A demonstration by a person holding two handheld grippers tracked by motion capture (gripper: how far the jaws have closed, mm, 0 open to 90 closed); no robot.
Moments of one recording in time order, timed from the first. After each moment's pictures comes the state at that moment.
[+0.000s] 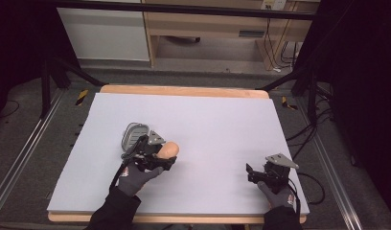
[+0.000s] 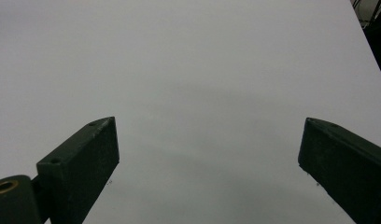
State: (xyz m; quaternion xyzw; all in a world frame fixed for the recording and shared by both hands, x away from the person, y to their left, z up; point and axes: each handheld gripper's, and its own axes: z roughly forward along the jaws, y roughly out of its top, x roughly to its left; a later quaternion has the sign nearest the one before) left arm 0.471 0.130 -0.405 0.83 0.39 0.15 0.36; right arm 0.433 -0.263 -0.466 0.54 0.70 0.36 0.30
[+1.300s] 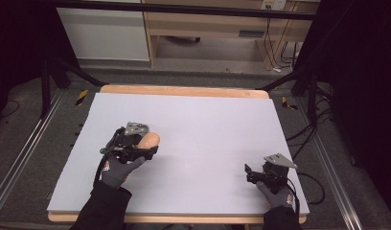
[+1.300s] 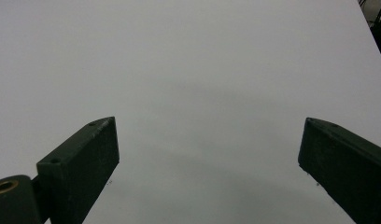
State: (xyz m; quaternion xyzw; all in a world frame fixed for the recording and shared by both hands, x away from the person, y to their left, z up) left arm 0.487 0.181 -0.396 0.80 0.44 0.18 0.37; right arm 0.433 -0.260 -0.467 0.54 0.70 0.36 0.29
